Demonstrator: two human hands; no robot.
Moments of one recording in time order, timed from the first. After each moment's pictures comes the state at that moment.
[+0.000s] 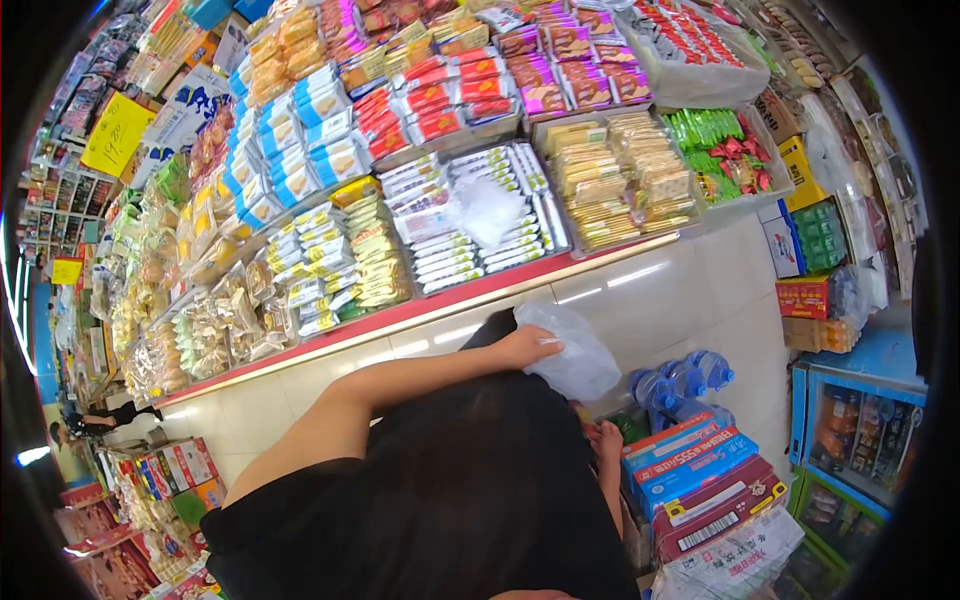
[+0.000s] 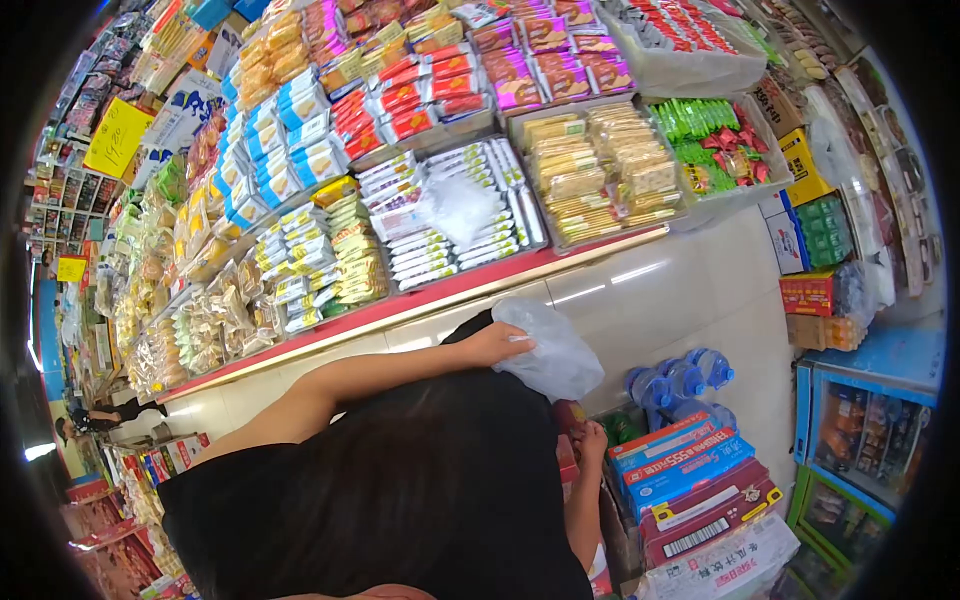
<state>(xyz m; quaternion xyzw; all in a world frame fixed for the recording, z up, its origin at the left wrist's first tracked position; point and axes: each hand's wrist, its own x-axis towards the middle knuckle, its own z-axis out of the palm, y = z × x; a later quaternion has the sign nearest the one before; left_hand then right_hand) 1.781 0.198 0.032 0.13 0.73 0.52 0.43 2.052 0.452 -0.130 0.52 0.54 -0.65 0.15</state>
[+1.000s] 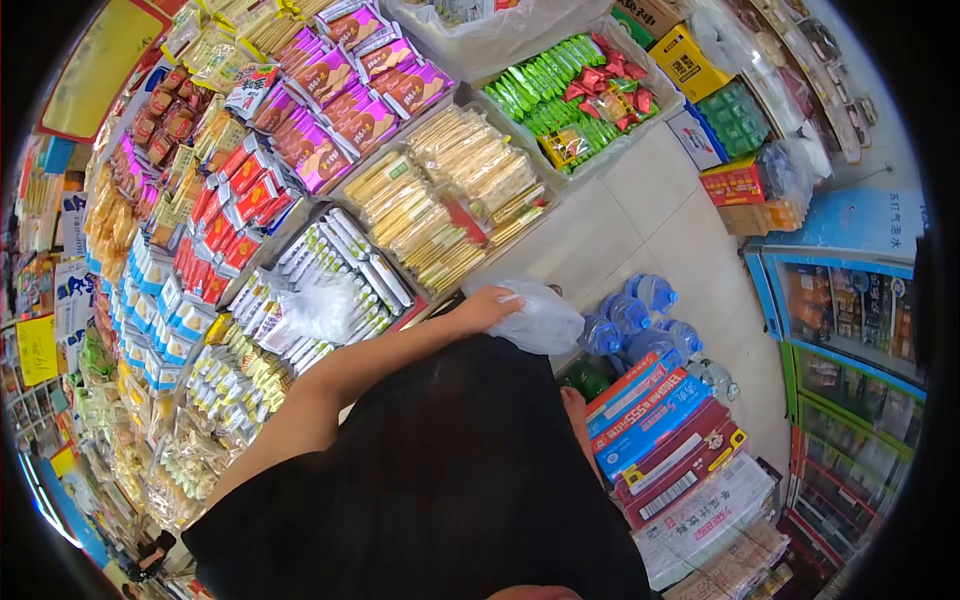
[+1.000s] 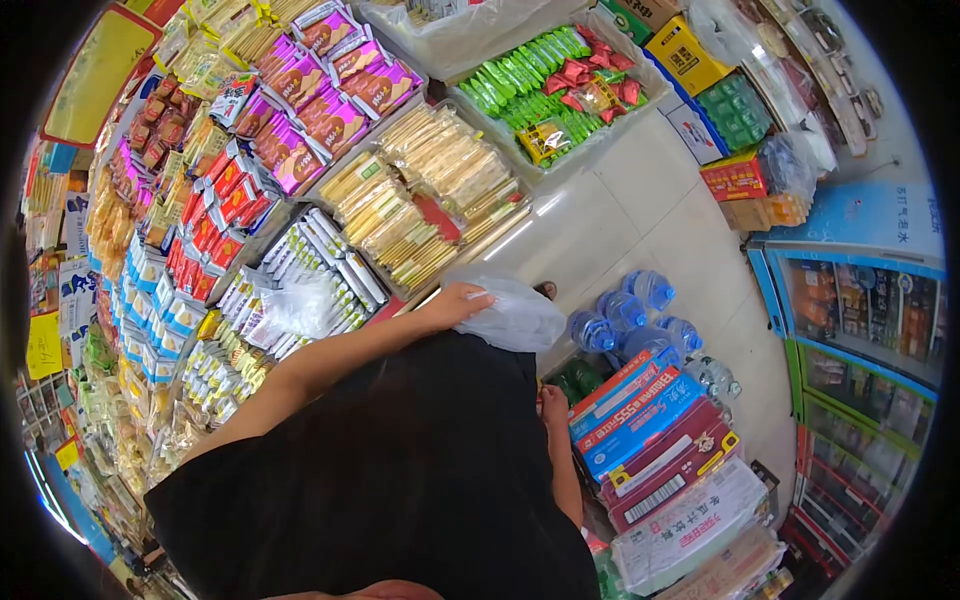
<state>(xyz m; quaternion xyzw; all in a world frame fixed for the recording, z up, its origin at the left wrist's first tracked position) 1.648 0.383 0.013 0.19 0.68 0.47 0.53 1.971 0.522 -0.070 0.49 0.71 -0.49 0.15</state>
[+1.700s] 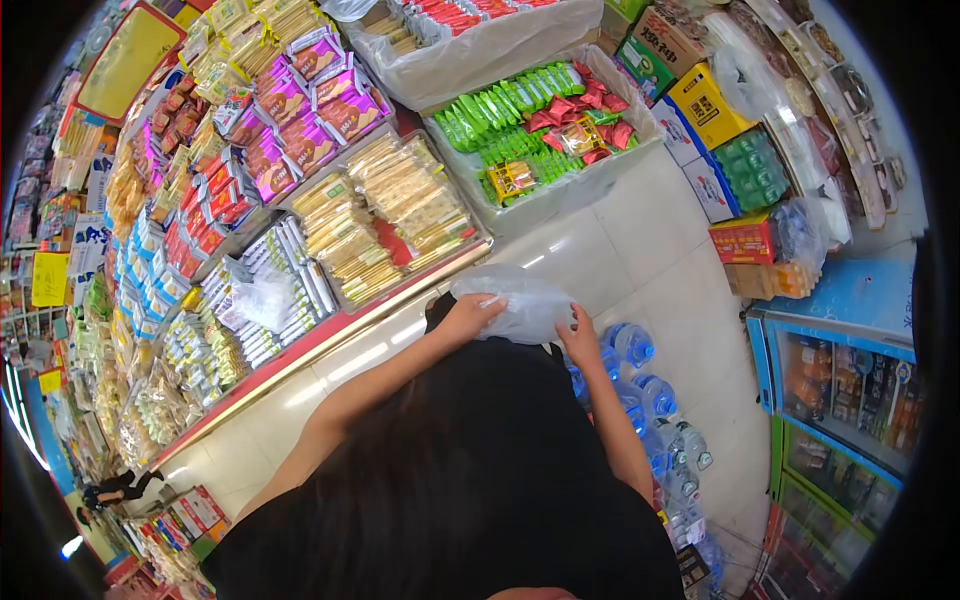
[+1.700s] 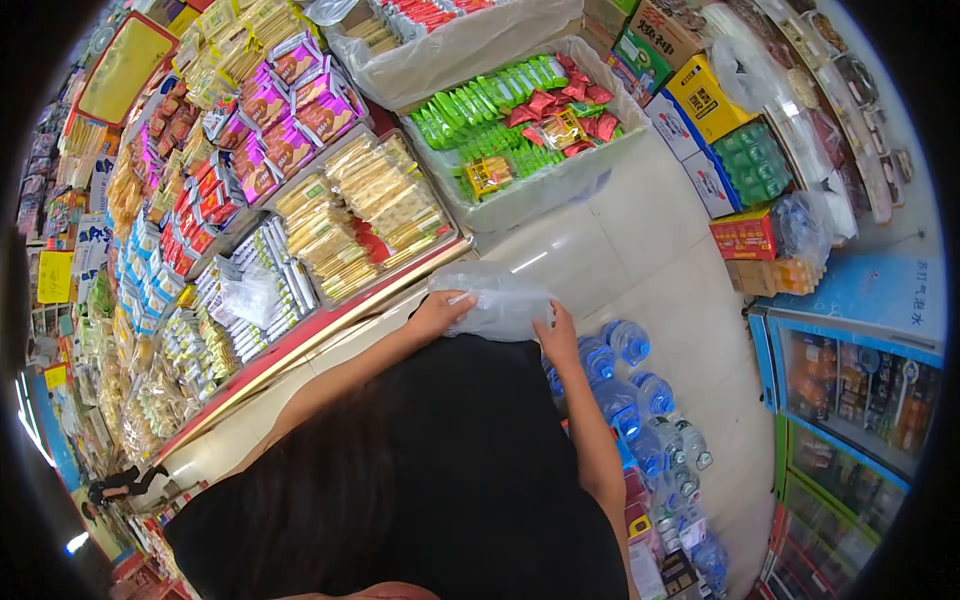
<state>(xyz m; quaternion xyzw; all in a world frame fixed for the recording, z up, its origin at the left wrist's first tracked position) 1.680 0.527 0.020 0.00 0.71 0.57 0.41 1.794 0.762 -0.052 0.24 0.84 -0.47 0.12</state>
